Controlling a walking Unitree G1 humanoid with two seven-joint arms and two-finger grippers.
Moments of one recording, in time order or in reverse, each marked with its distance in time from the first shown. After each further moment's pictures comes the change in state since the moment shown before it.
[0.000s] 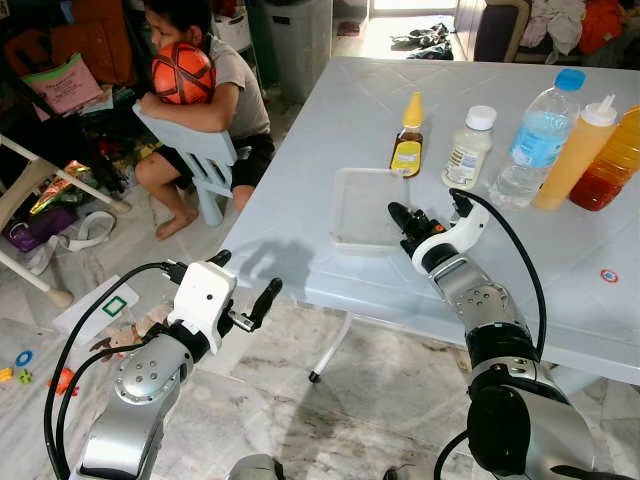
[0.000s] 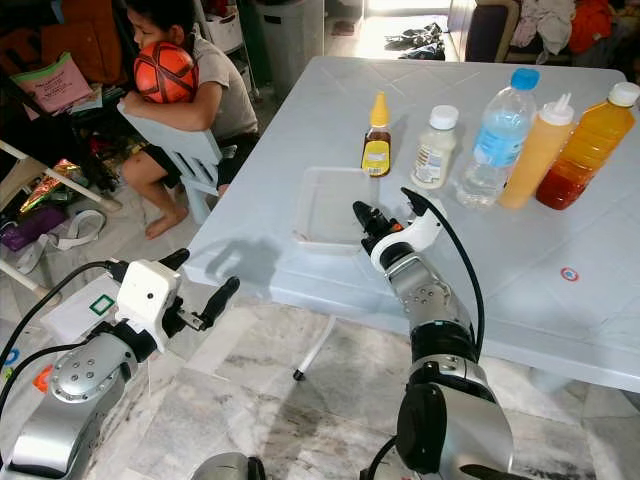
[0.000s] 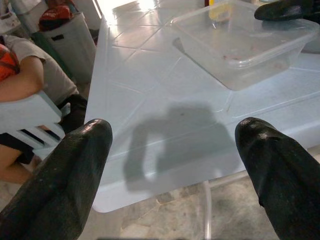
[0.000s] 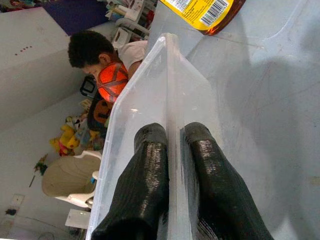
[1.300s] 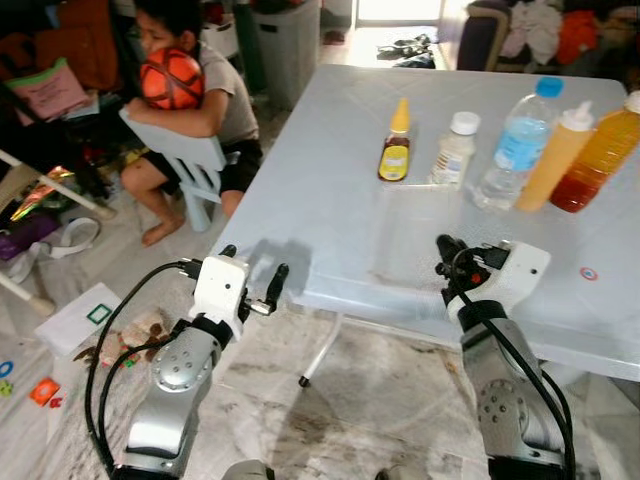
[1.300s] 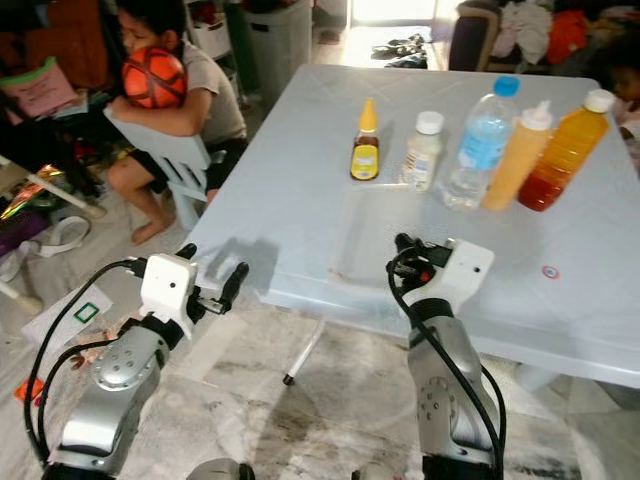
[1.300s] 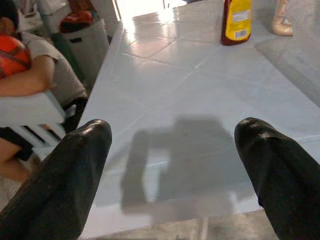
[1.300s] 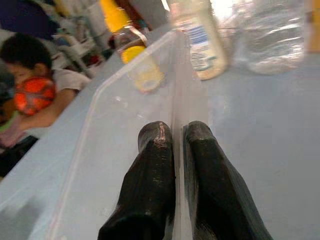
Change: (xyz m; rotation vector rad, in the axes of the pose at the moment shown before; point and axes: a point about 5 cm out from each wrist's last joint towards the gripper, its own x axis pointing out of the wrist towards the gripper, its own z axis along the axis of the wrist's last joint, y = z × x) left arm 0.029 -0.011 -0.010 -0.078 -0.029 0.135; right arm -0.096 0.009 -0.009 -0.528 -0.247 -0.197
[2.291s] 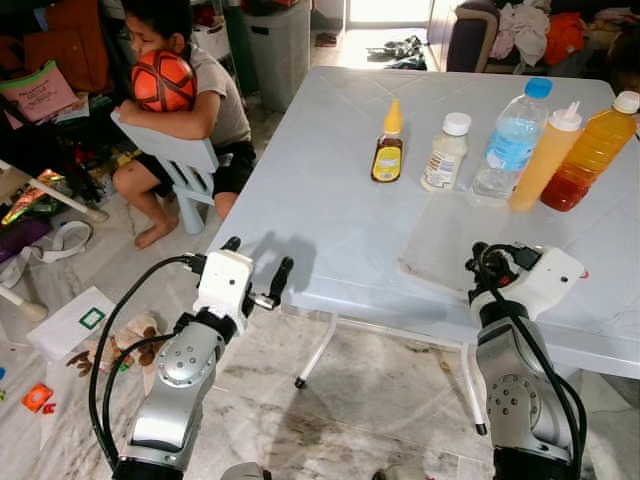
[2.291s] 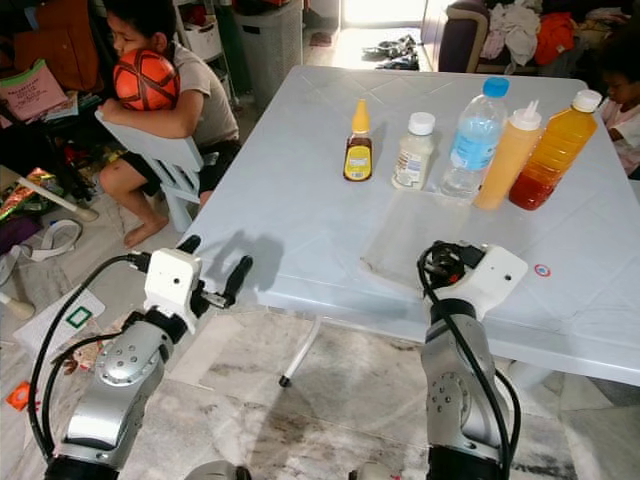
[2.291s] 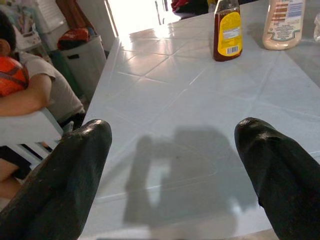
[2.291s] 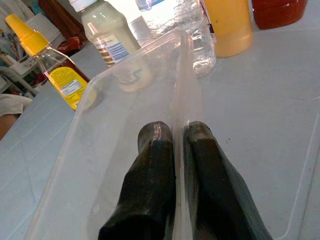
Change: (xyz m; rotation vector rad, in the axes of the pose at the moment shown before) left arm 0.004 0.000 0.005 0.032 -0.041 -0.007; right arm 0.001 -0.024 0.005 0.053 -0.020 -0.222
